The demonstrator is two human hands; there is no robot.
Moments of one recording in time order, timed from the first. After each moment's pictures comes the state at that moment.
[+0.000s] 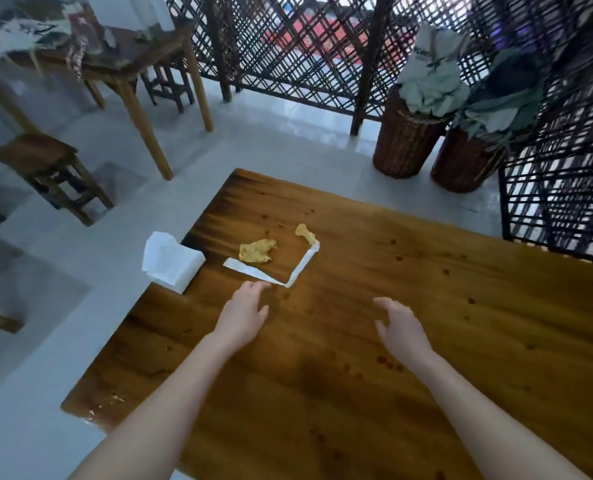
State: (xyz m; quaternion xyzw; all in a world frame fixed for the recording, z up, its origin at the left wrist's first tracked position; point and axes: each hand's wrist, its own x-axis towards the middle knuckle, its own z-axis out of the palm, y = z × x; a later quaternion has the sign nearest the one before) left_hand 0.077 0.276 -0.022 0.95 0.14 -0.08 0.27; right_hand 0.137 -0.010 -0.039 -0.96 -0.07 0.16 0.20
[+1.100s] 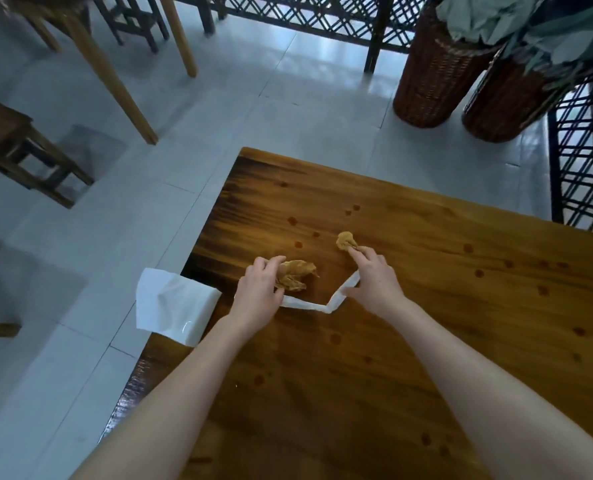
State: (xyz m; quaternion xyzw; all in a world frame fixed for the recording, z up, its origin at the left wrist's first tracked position) left_hand 0.216 0.384 -0.106 0.95 0.11 -0.09 0.27; right_hand 0.289 0.175 -0.113 -0.96 -0.11 0.19 0.15
